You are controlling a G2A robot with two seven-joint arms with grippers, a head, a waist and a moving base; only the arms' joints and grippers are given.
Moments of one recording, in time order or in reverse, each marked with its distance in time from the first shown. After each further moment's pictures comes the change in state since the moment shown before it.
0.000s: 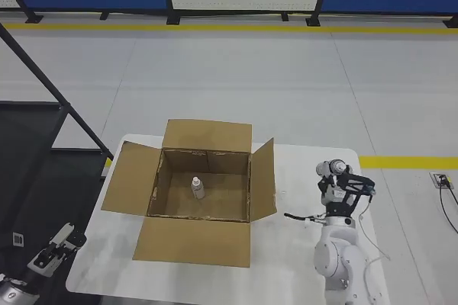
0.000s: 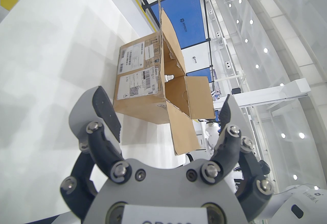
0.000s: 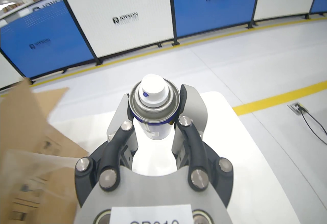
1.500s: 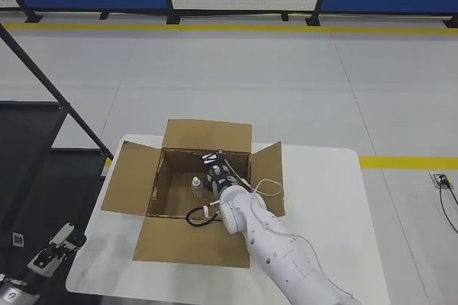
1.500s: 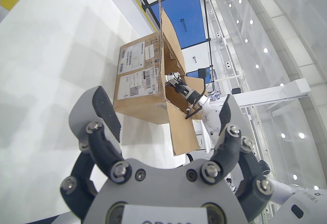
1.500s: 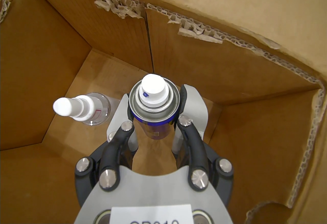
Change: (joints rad) left arm 0.000 0.000 0.000 0.000 0.000 0.000 0.000; right arm 0.681 -0.205 -0.540 0.902 0.149 -0.034 0.565
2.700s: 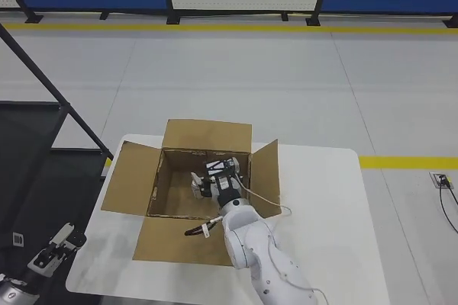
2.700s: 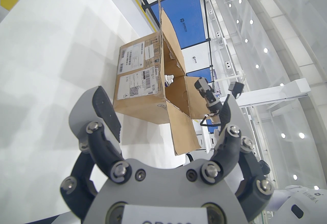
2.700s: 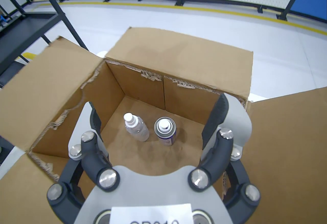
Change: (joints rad) left arm 0.000 0.000 0.000 0.000 0.000 0.000 0.000; right arm -0.411 0.058 0.076 -0.680 -0.247 -0.011 -0.156
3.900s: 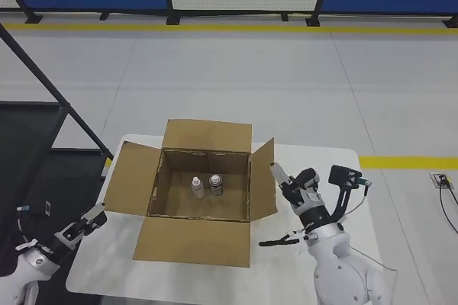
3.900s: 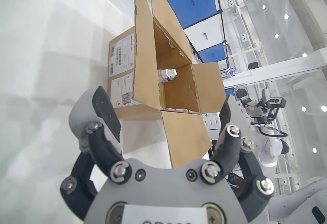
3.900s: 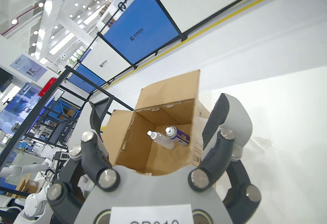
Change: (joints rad) left arm -0.214 0.016 0.119 -0.018 0.188 0.097 -0.066; right arm -0.362 0.054 0.425 -0.591 0.559 -0.057 0.161
